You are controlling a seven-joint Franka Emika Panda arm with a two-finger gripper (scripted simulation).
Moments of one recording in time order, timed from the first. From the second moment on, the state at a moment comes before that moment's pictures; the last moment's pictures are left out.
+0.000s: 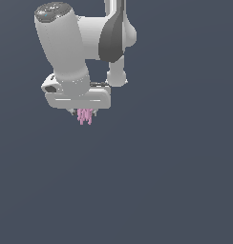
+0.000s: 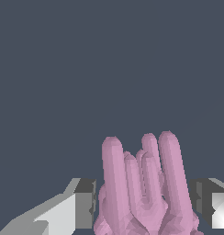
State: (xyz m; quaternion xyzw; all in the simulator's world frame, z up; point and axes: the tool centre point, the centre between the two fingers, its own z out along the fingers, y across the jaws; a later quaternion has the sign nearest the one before) arm -0.008 -0.119 0.268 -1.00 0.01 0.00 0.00
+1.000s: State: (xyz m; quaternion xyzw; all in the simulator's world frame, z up) arm -0.096 -0.201 0.465 -1.00 0.01 0.00 0.00
